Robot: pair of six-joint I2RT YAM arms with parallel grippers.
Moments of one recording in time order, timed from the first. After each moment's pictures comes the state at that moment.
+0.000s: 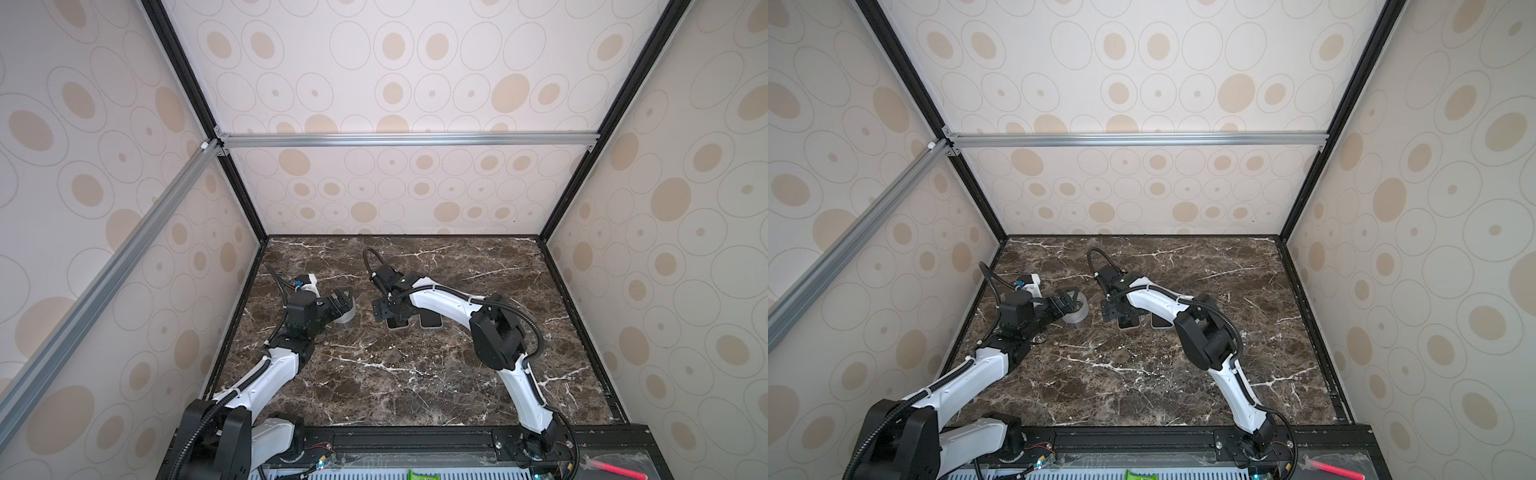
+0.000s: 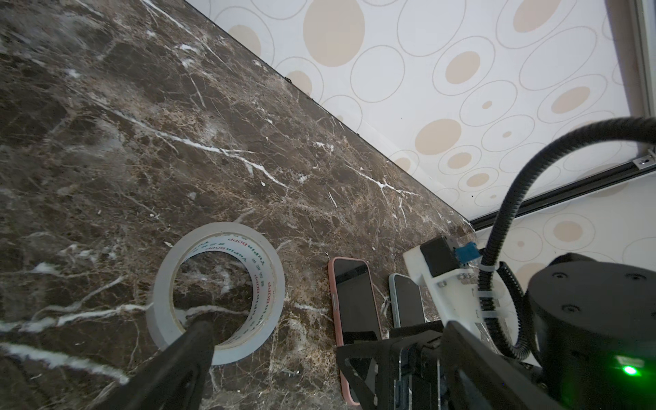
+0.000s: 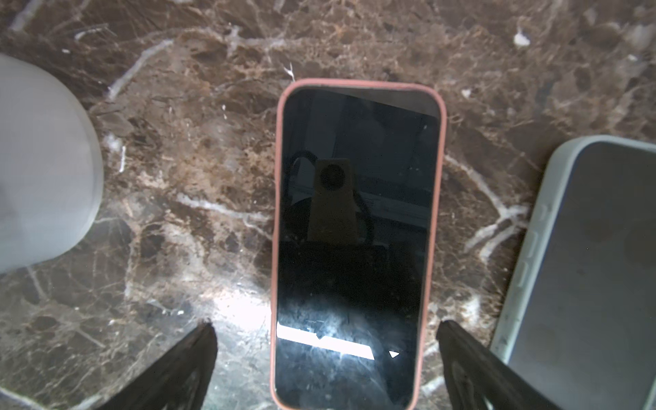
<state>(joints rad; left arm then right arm) -0.19 1.15 0.51 0.24 0.12 -0.72 0.81 2.27 1.88 -0.87 0.15 0.56</state>
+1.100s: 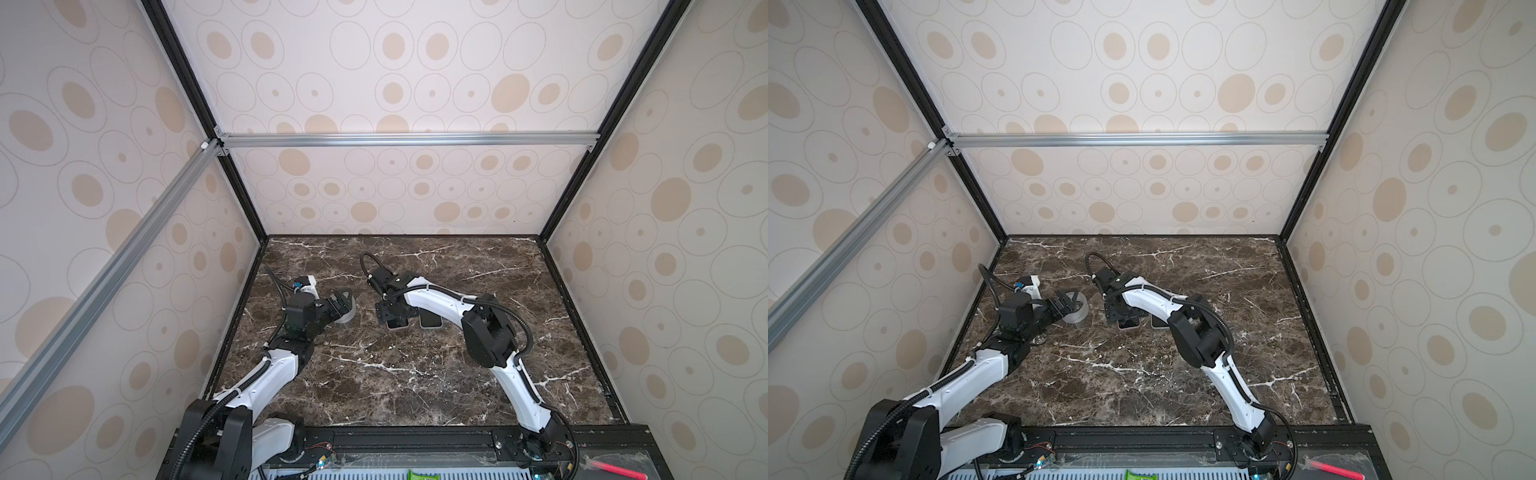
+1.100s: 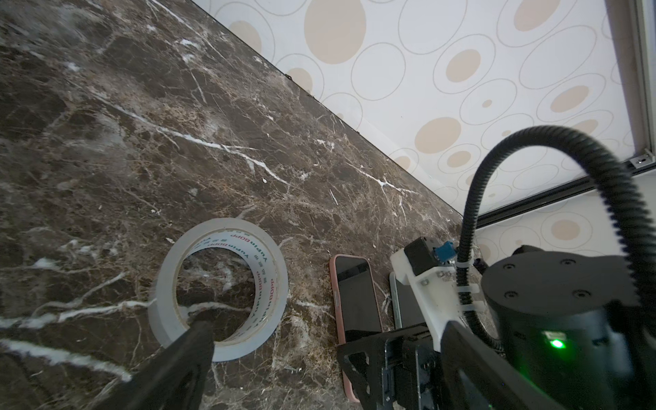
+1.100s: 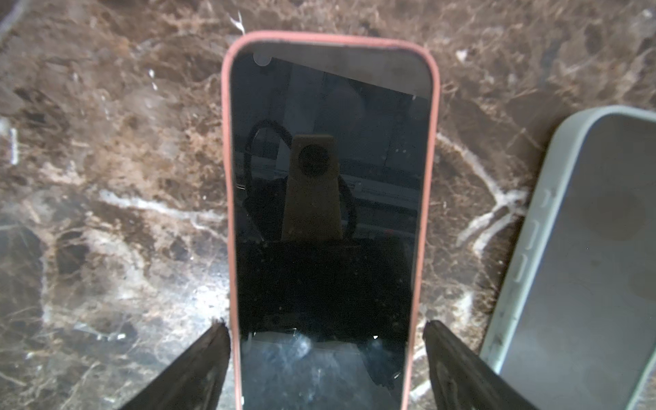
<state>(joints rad) -0.18 1.15 0.49 0.26 0.14 -0.72 0.81 2.35 1.97 -0.97 0.18 0.58</state>
